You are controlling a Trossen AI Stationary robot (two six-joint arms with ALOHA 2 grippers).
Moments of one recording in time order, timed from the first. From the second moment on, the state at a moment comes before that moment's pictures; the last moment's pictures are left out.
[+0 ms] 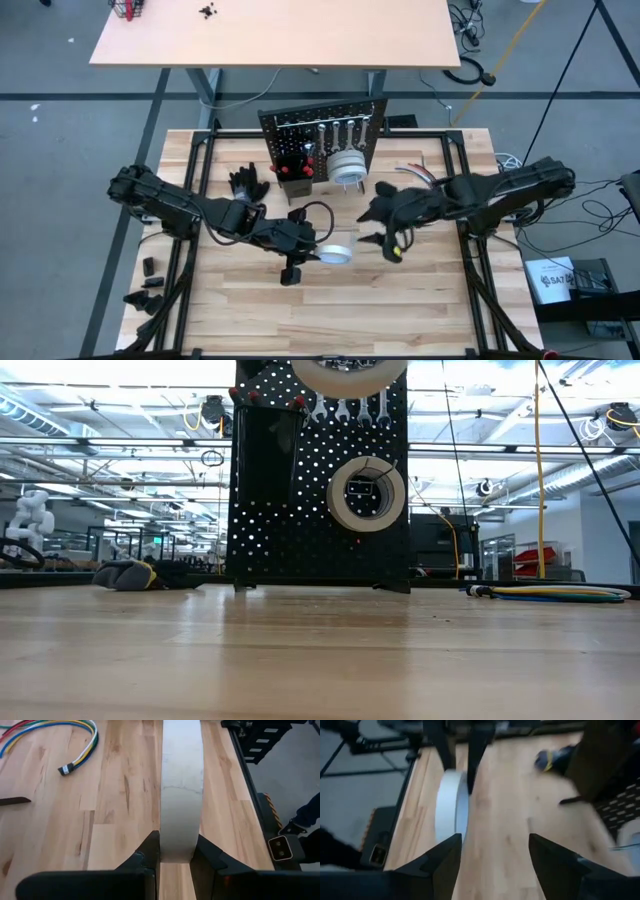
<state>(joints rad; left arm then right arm) -0.30 1.53 1.32 -0.51 -0.09 -0.22 0.25 1.32 1.33 -0.65 0.10 0.28</state>
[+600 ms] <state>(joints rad) -0.26 1.54 1.32 -0.44 -0.16 -0.28 0.26 1.23 1.33 -0.70 0.12 0.51</state>
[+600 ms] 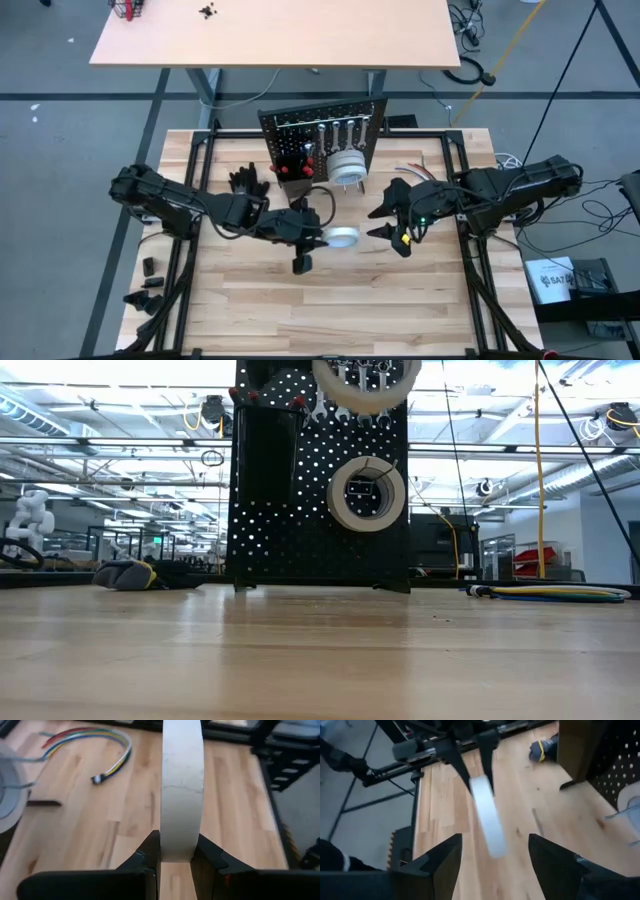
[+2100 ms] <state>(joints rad) -0.10 1.65 1.32 -0.35 -0.21 -0.15 0.28 1.33 1.33 -0.84 0.42 0.25</state>
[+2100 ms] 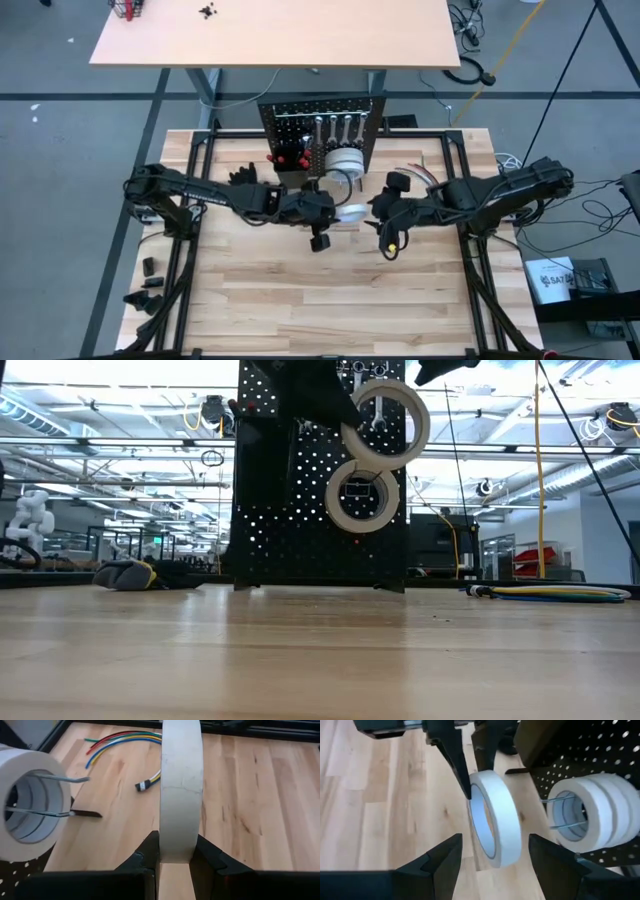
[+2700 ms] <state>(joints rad) -0.18 1.65 1.32 -0.26 -0.16 -0.09 0.30 1.34 1.33 -0.79 0.28 0.30</state>
